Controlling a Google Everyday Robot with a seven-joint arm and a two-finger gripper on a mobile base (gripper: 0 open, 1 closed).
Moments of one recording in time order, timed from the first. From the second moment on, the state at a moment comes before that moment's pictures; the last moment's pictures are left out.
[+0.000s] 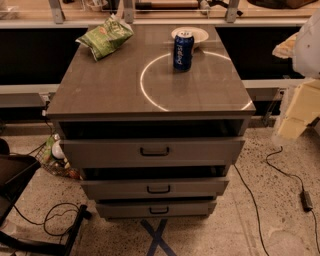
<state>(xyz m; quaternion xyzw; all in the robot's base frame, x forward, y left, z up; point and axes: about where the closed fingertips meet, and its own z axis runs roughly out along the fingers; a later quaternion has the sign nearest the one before) 0.438 -0.214 0.985 -0.60 0.78 -0.05 0.17</state>
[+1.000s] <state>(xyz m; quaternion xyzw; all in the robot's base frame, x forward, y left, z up) 0.446 -0.145 0.888 -0.65 0.75 -0.05 0.13</state>
